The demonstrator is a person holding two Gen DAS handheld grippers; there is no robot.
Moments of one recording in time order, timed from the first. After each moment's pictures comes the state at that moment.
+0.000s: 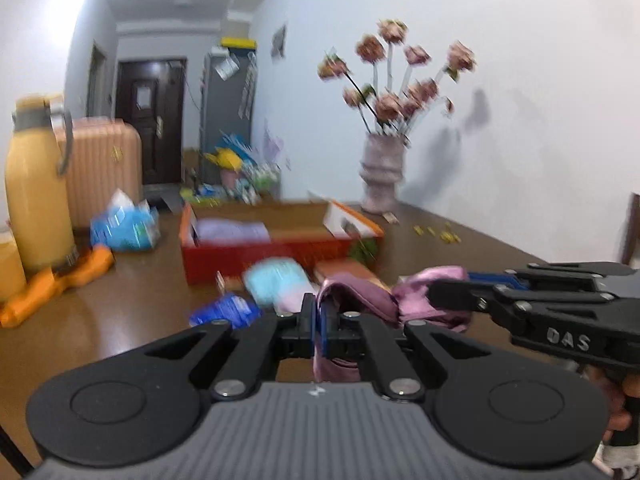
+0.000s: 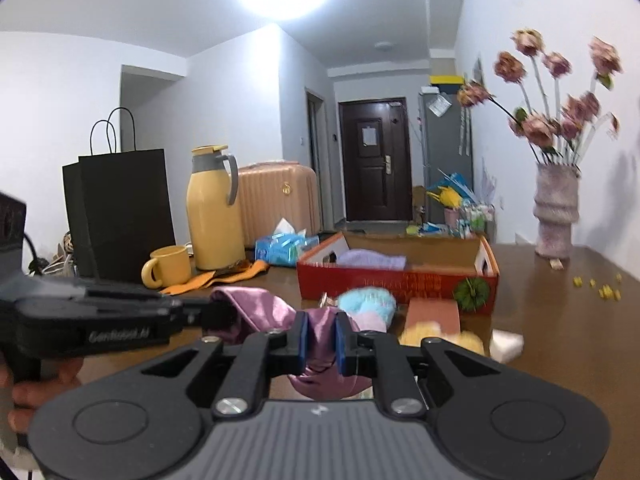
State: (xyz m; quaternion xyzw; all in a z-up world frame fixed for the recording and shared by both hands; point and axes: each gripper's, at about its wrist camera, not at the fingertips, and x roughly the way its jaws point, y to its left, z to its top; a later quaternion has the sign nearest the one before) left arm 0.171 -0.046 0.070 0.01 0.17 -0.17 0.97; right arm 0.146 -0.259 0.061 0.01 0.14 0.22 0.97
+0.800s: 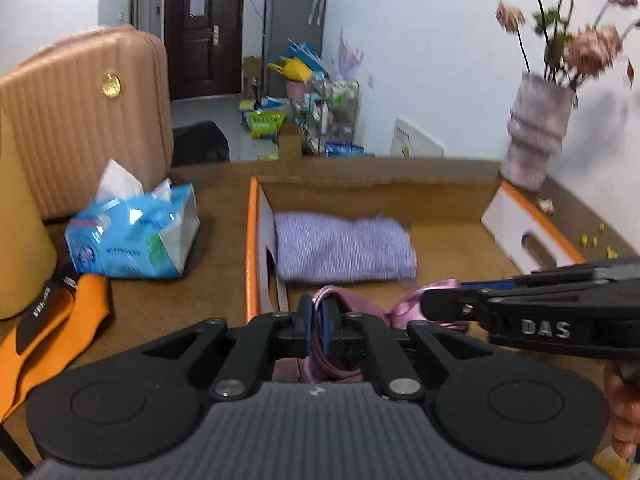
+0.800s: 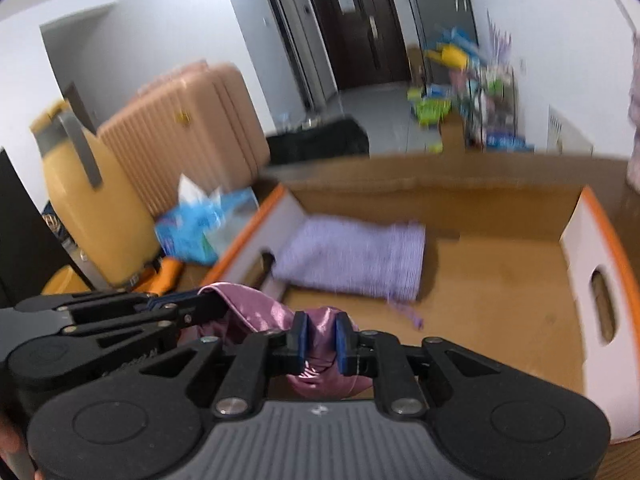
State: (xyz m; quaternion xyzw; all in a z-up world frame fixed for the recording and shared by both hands) left arm 0.504 -0.018 0.042 0.01 0.33 -0.08 0.94; right arm 0.535 -0.198 0.042 0.08 0.37 0.22 0.90
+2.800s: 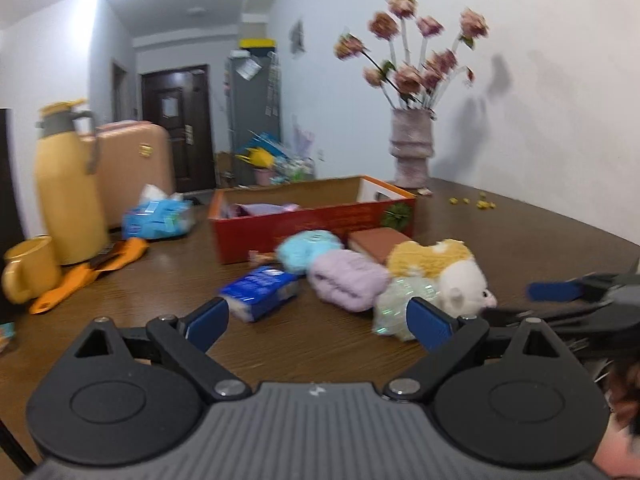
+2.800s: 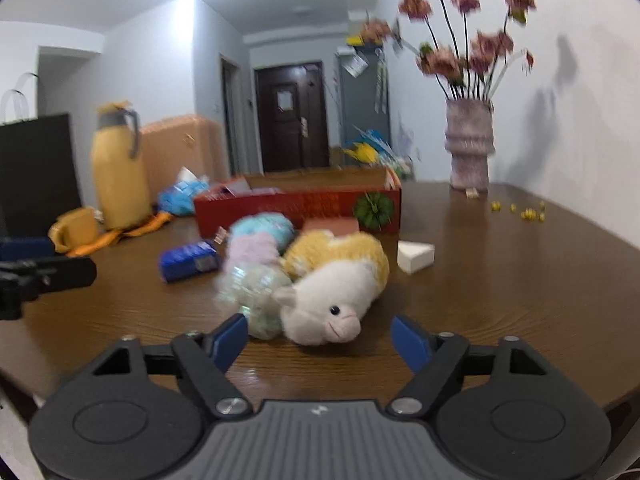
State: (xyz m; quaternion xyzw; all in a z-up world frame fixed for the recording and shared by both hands) left arm 0.152 -0.064 0.029 0.06 0.19 -0.13 0.97; right arm 0.153 -0.294 -0.019 0.04 0.21 0.08 0.97
